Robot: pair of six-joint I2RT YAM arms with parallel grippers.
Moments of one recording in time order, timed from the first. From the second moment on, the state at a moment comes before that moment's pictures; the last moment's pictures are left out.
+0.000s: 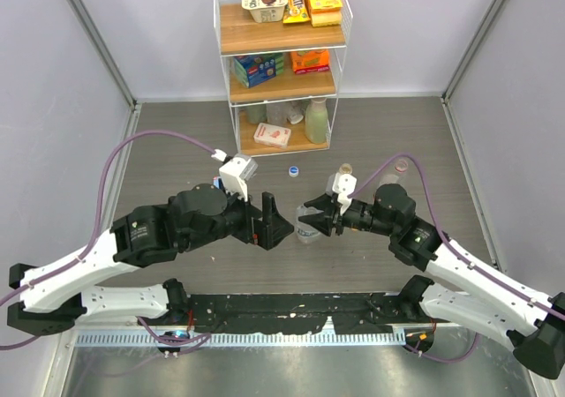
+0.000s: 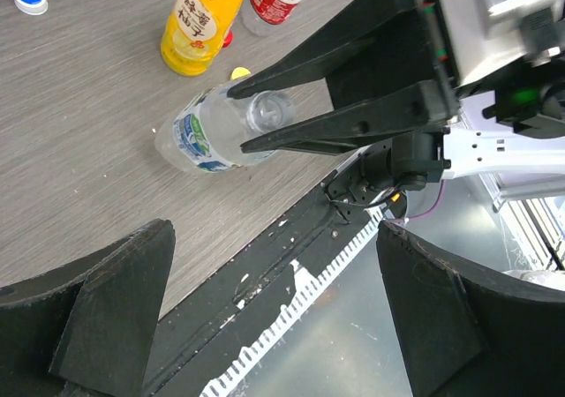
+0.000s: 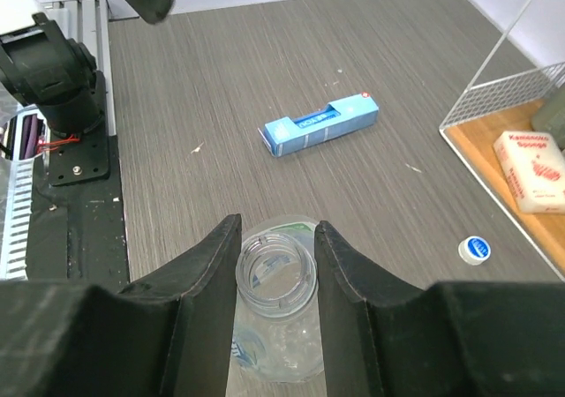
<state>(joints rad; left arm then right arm) -1.23 0.95 1.27 -0.76 -0.27 -0.68 0.79 0.82 0.67 0.05 -0.45 -0.14</state>
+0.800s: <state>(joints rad) -1.23 0.97 1.27 -0.76 -0.24 -0.68 0.79 0.79 0.44 0.28 -0.35 -0.03</state>
